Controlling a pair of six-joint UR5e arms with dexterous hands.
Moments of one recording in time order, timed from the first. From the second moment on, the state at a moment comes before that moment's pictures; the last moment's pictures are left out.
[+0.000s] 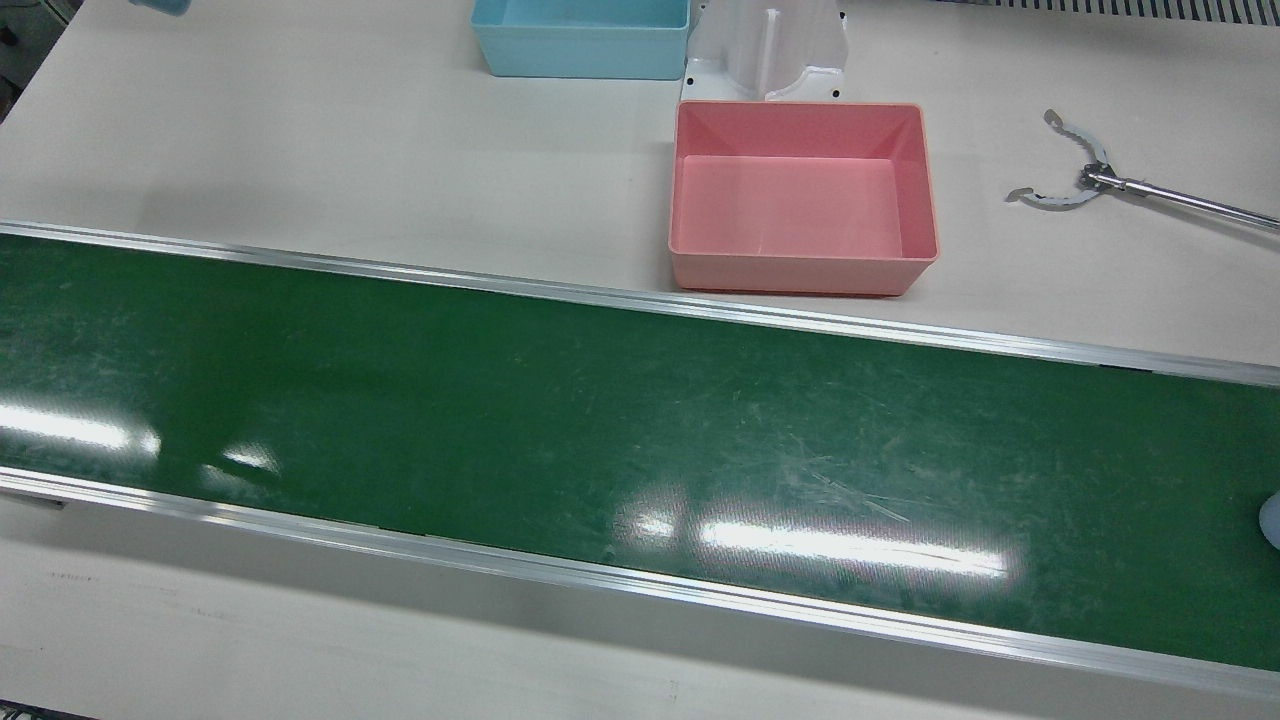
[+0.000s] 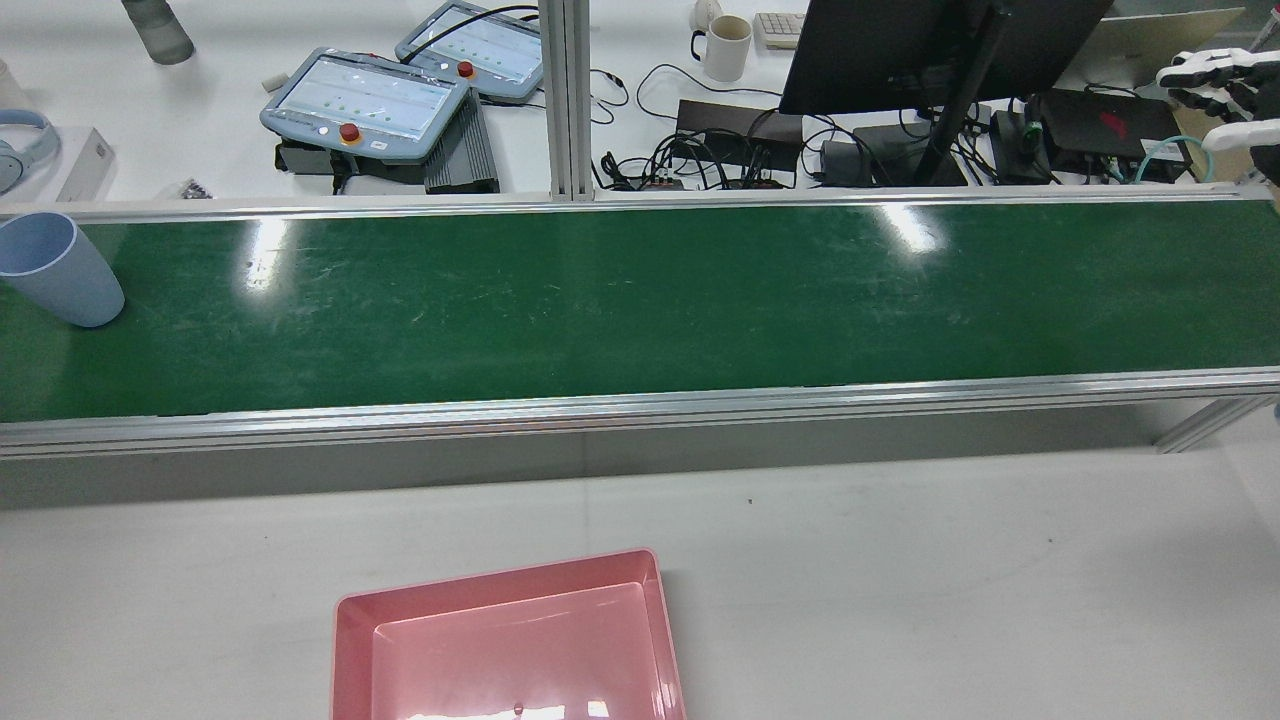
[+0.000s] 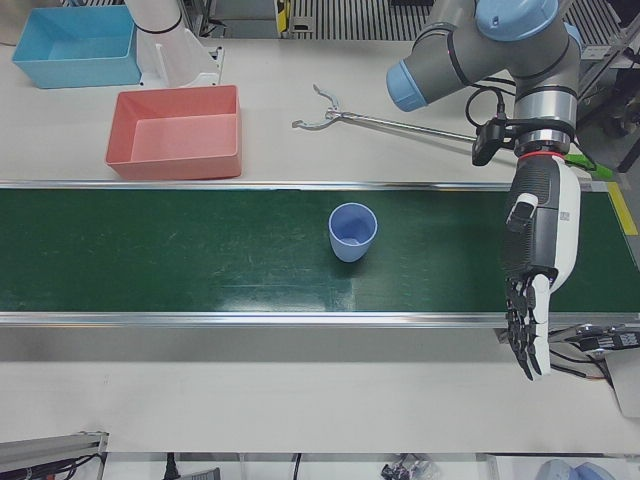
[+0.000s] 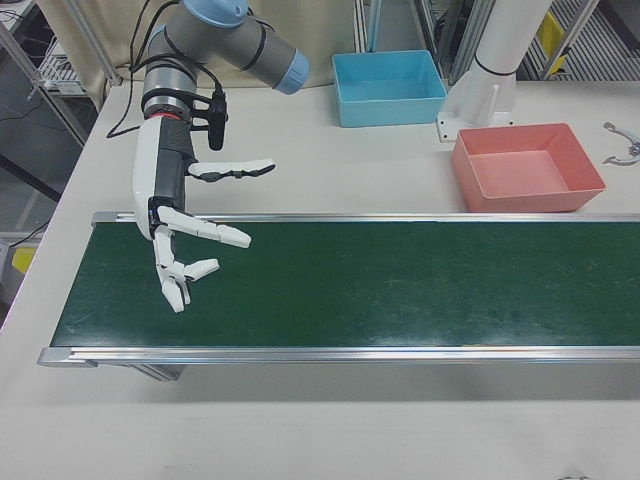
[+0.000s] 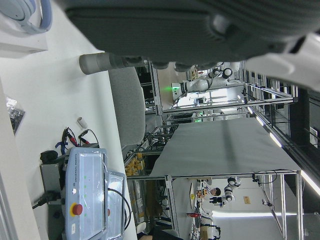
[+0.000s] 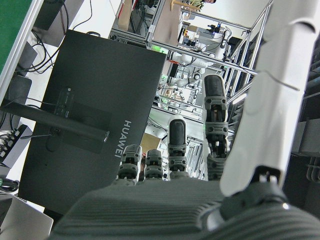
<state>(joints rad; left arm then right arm) -1.46 -1.86 -1.67 0.42 1.75 0.12 1.35 -1.50 1.95 -3.54 -1.47 -0.29</state>
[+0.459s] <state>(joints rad) -1.46 -1.86 -1.67 0.42 1.75 0.12 1.35 -1.50 1.95 -3.54 -1.47 -0.29</state>
